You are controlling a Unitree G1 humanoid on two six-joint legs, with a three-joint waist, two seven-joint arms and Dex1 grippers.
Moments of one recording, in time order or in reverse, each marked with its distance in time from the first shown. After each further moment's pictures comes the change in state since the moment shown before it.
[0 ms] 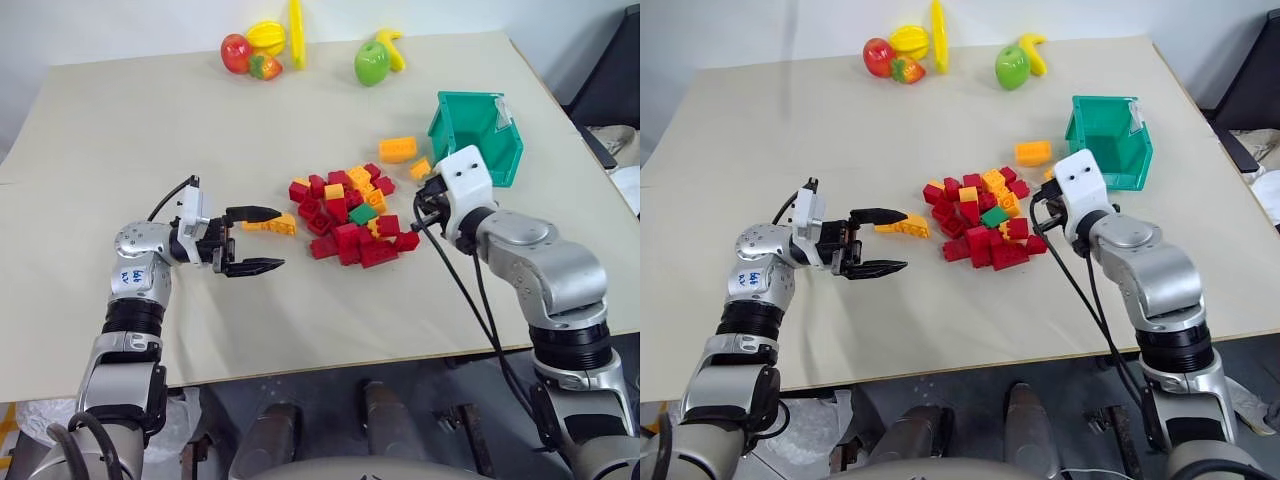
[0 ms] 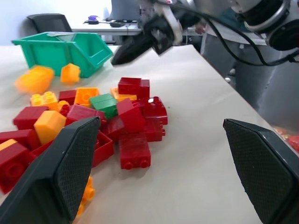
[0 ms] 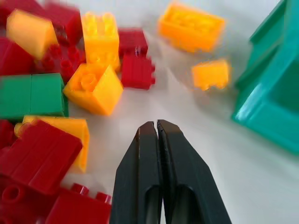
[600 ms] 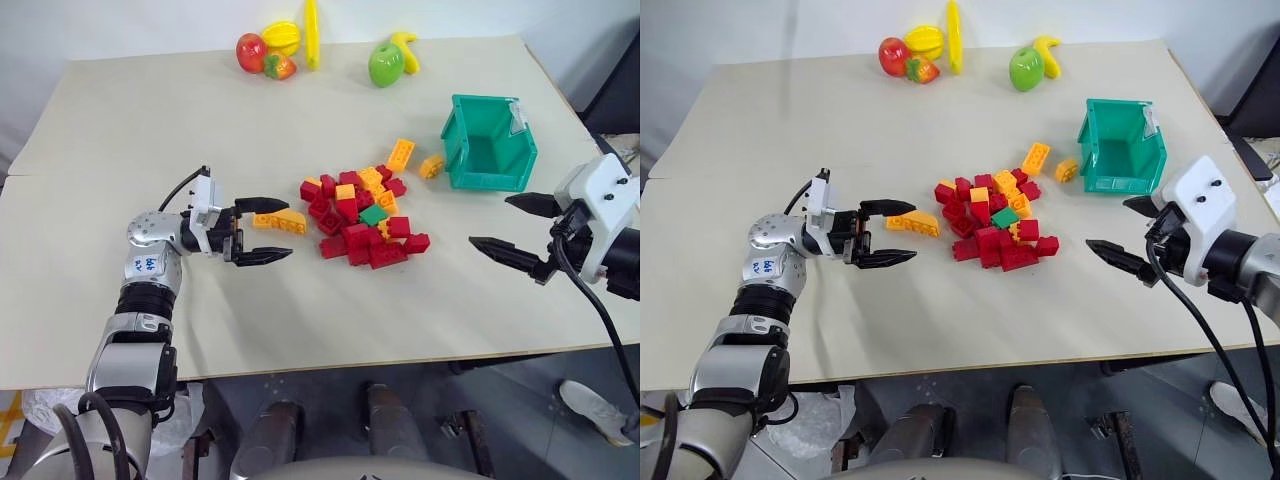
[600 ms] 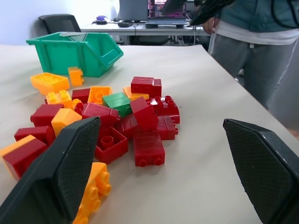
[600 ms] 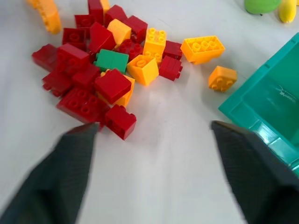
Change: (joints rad) left arm -0.082 -0.021 -0.010 0.158 0.027 -0.070 -0.001; right arm 0.342 -0.403 -0.393 -0.156 0.228 -0.079 0.449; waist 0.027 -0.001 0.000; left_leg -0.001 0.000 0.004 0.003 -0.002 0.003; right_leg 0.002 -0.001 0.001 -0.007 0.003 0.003
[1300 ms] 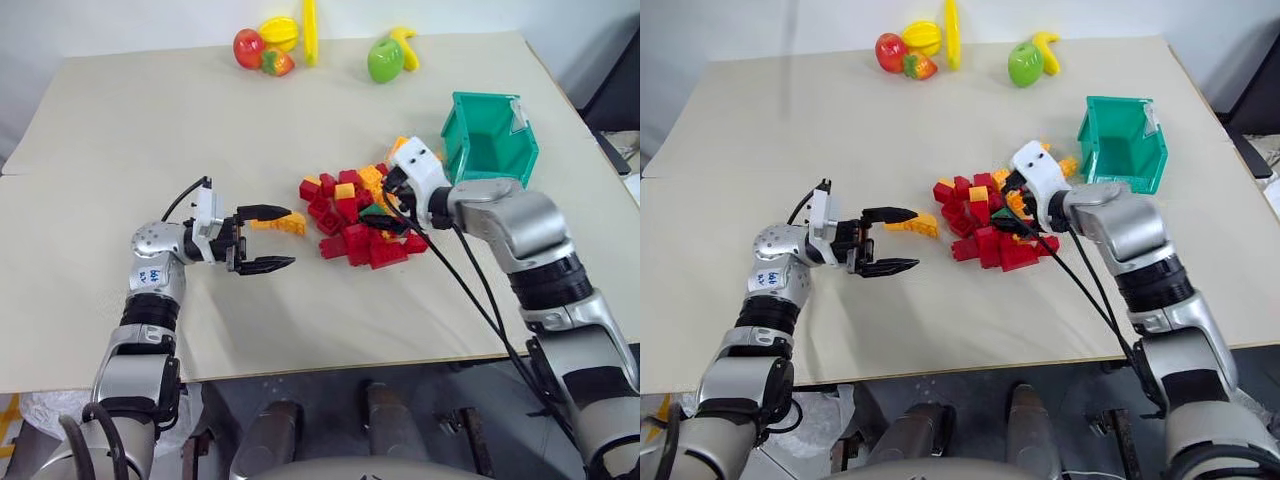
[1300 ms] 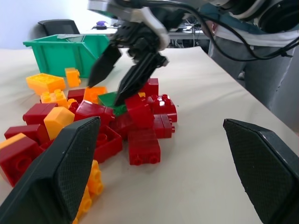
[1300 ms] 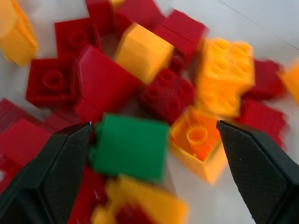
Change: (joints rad) left arm 0.093 -0.019 0.025 -0.113 -0.005 -0.013 0.024; right arm -0.720 0.444 0.740 0.710 -0.303 -0.018 -0.139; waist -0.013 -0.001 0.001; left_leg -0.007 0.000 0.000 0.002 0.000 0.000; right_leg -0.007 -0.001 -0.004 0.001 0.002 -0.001
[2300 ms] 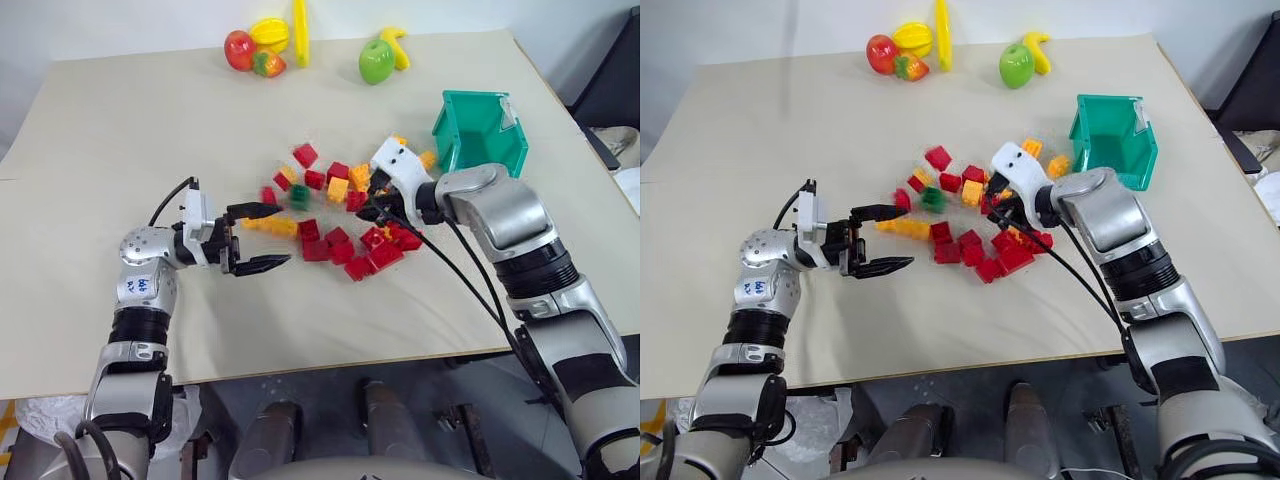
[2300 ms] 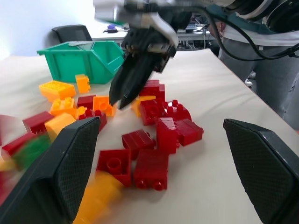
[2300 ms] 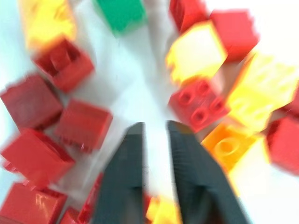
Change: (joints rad) left arm 0.069 0.010 0.016 -0.160 -0.014 0.059 0.069; right arm -0.034 0.022 -0.018 -0.045 -0.091 0.018 0.173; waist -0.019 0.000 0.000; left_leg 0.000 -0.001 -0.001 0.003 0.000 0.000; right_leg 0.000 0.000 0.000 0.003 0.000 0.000
